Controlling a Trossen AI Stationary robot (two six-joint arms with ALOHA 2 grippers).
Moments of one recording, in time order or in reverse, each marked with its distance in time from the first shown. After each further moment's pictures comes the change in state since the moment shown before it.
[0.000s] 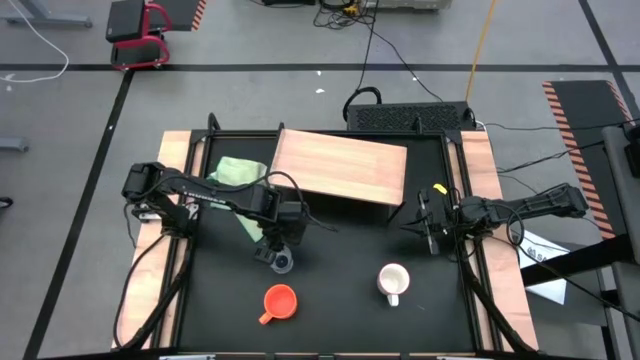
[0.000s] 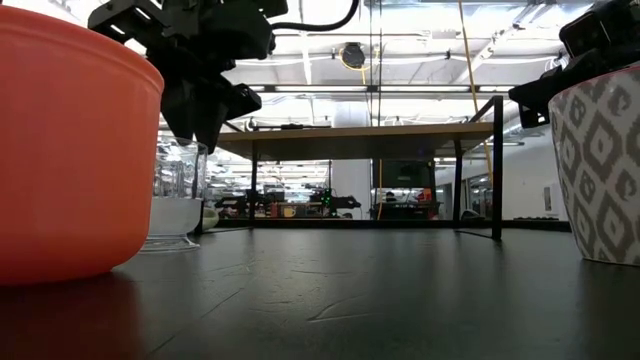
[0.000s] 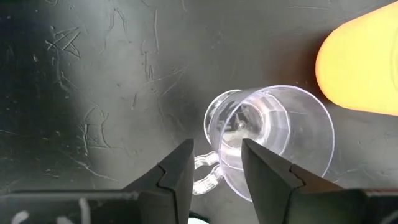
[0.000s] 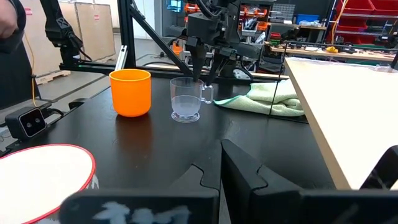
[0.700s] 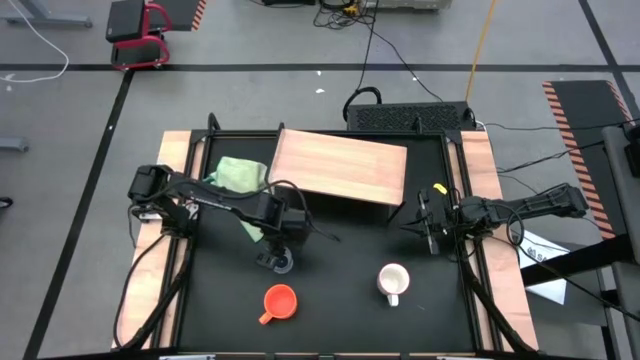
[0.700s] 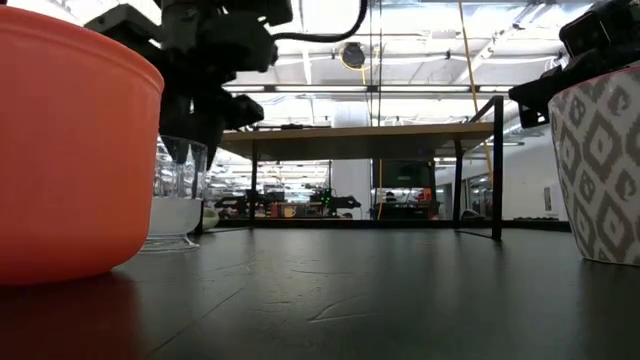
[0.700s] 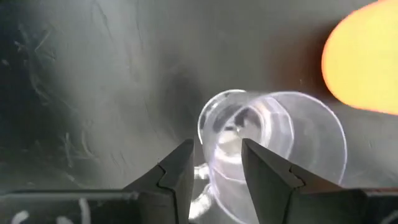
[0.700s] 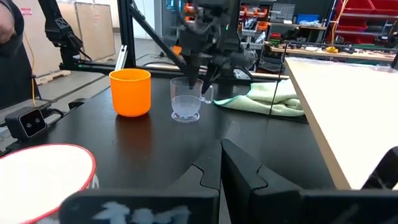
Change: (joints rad) left arm -0.037 0.054 -0.003 0.032 -0.022 0.003; right arm 0.000 0.003 0.000 0.001 0.000 0.000
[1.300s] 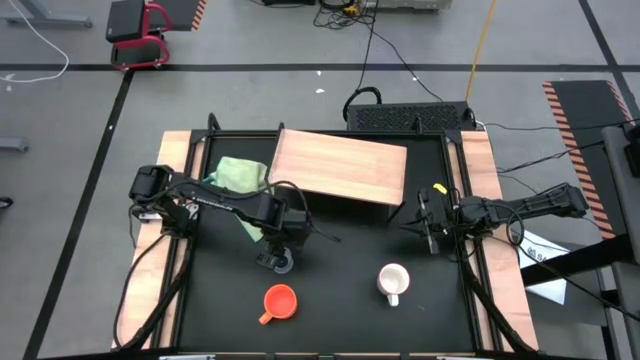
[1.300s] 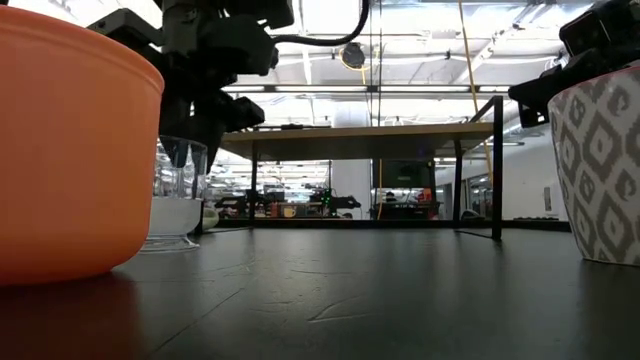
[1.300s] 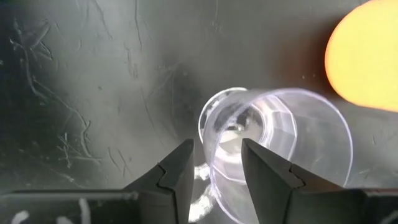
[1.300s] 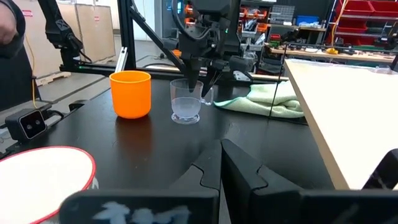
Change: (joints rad) left arm 0.000 0.007 0.002 -0.021 -0.003 0.004; right arm 0.000 0.003 0.000 0.011 0.000 0.000
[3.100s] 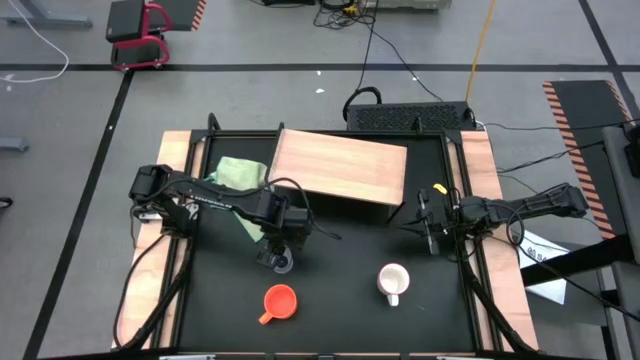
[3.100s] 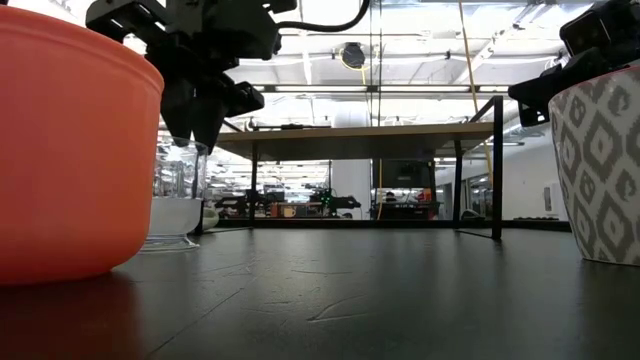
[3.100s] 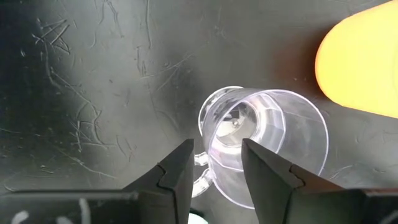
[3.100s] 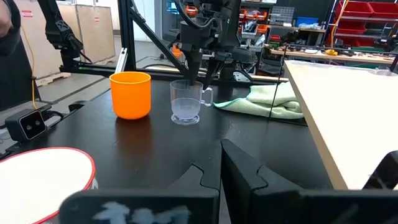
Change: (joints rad) left arm 0.001 0.000 0.076 -0.087 -0.011 -0.038; right arm 0.000 -0.001 0.000 0.003 0.000 -0.002
